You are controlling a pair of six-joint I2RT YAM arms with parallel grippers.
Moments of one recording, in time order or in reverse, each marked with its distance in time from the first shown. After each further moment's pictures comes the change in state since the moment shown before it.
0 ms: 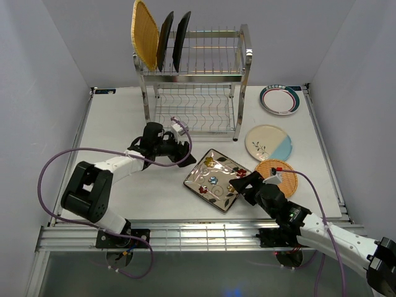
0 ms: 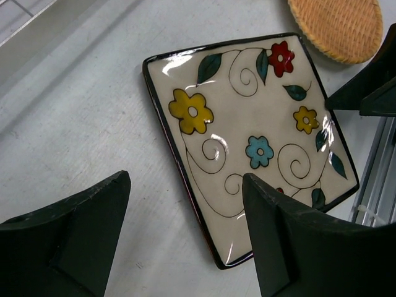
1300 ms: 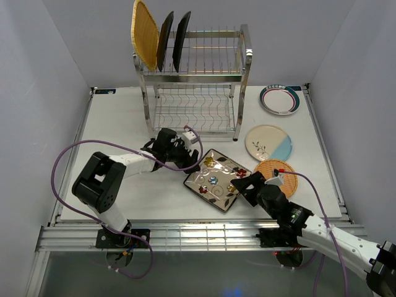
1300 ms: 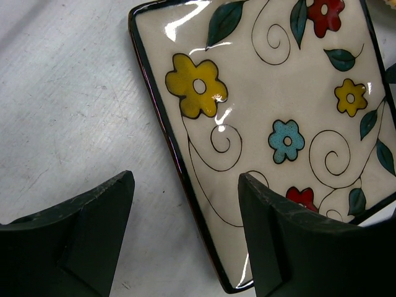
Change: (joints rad) left arm -0.110 0.145 0.021 -0.030 -0.149 0.044; right arm 0.000 -0.055 0.001 -0.077 0.013 0.059
